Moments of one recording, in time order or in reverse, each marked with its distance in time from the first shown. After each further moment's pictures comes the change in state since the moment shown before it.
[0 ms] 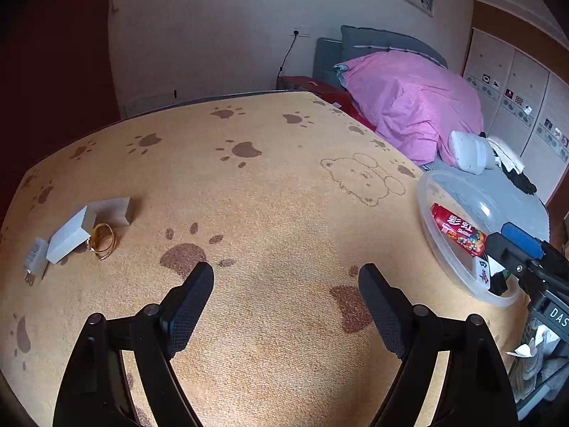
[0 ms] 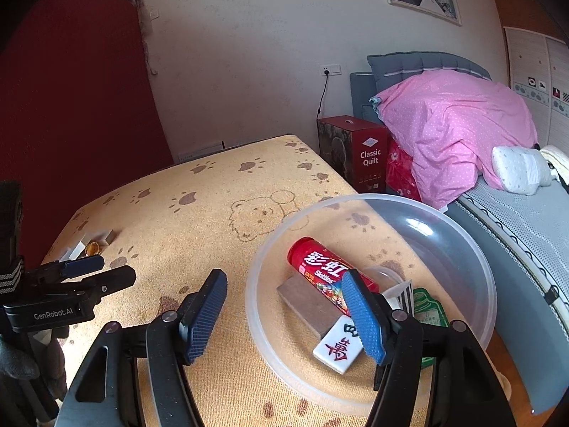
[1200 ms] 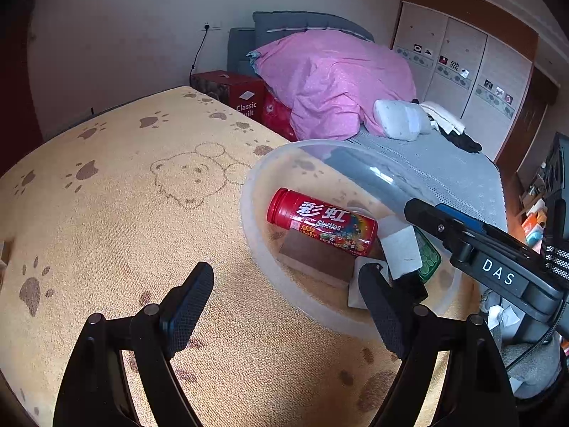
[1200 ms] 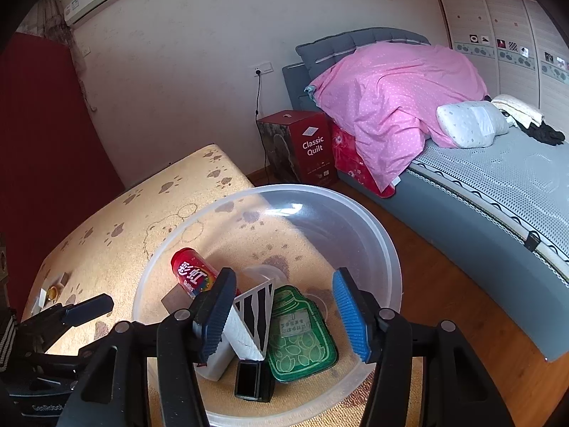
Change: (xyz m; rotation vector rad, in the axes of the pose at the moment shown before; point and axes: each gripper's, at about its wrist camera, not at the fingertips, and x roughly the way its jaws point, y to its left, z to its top) left arm 0.042 -0.152 -0.001 0.178 0.039 -0.243; right arm 0.002 -0.105 -0.014 0.237 -0.004 -0.137
